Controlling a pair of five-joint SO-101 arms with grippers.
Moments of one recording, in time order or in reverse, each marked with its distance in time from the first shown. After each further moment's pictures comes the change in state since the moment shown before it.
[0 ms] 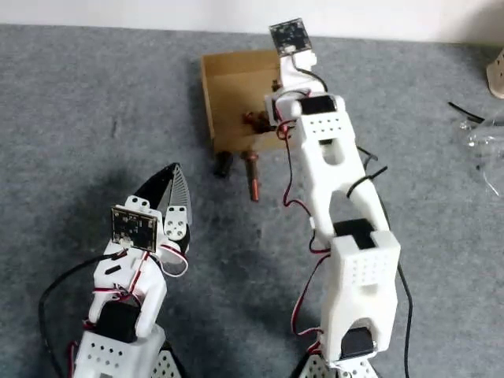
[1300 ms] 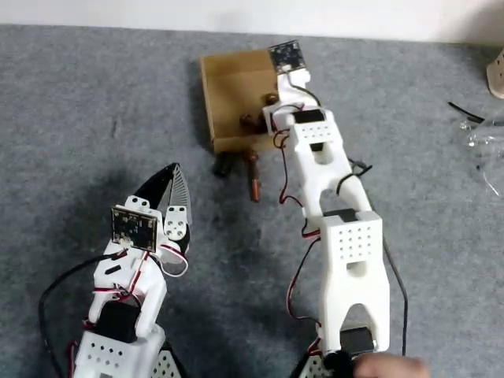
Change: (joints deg) left arm 0.0 0.0 0.0 0.0 0.0; right arm 0.3 15.8 -7.4 -6.2 -0.1
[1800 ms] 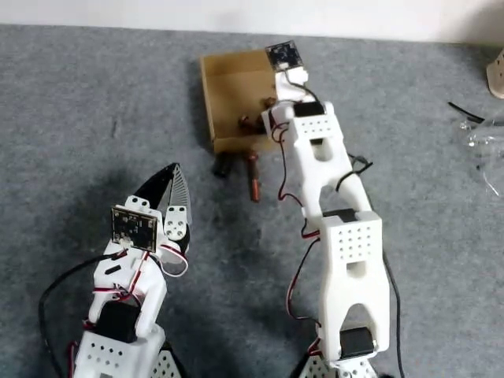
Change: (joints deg) left arm 0.0 0.0 0.0 0.0 0.0; right arm 0.4 -0.2 -7.6 16.8 0.1
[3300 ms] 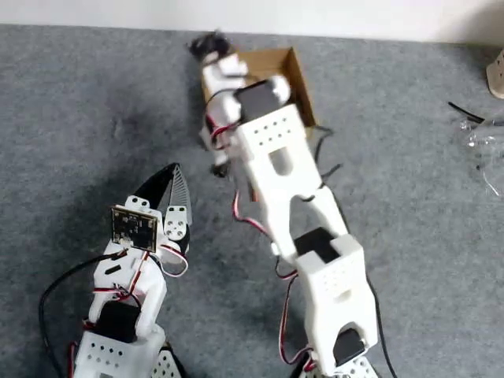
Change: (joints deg) left arm 0.0 0.0 0.0 0.0 0.0; right arm -19.8 -15.6 -13.5 46.4 -6.5
